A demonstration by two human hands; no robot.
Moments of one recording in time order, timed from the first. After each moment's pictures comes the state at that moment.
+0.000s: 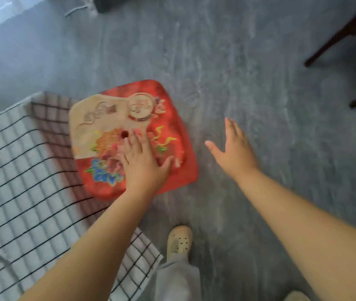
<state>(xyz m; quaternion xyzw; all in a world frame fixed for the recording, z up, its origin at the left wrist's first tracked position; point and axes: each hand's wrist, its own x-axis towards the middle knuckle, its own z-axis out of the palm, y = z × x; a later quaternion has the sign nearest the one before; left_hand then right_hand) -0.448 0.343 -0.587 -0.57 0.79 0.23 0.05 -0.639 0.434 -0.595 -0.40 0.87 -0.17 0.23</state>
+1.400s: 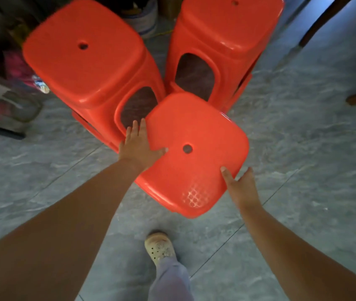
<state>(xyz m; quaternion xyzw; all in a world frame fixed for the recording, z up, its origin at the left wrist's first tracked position) -0.857 1.420 -0.632 0.27 0.91 0.11 0.29 -0.618 1.550 -0.644 0.64 0.61 -0.46 -0.02</state>
